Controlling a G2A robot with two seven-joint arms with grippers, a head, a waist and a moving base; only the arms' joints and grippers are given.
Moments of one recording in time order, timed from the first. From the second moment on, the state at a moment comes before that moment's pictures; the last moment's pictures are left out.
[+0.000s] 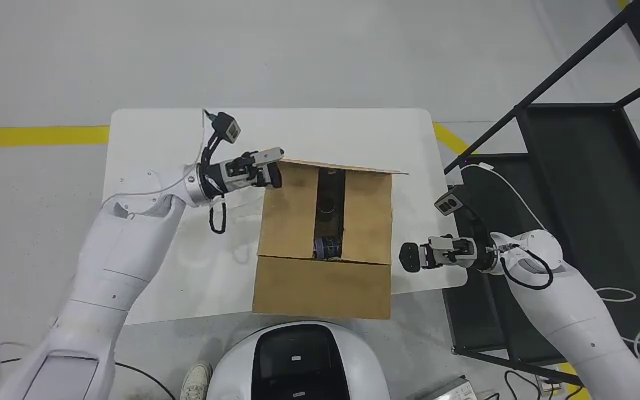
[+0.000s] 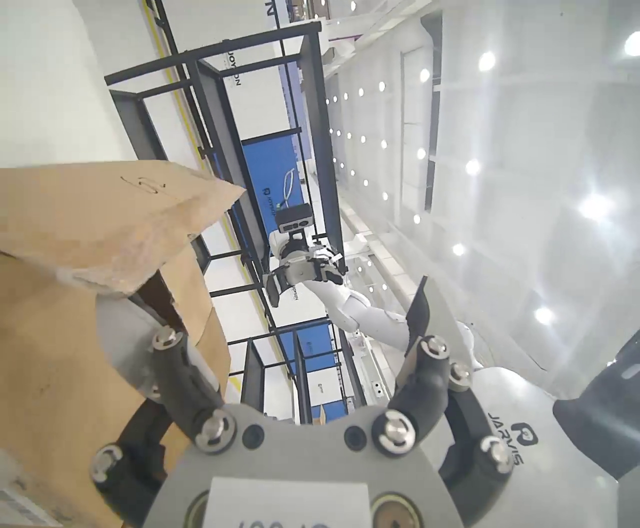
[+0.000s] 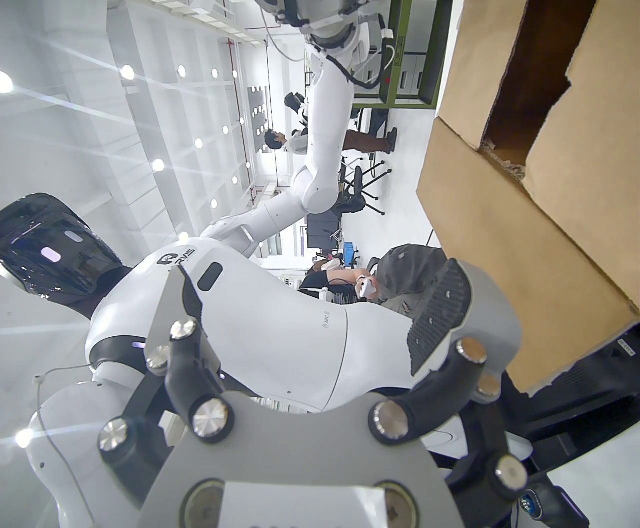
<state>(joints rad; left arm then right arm) 0.77 -1.20 -1.03 -1.18 -0.52 -0.28 -1.09 -1.44 -0.78 1.38 -1.49 0.94 -0.37 1.45</state>
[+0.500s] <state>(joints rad) 0.65 -1.25 -0.94 -1.03 -0.52 -0.32 -1.00 -1.44 -0.78 1.38 -1.49 0.94 -0.37 1.45</state>
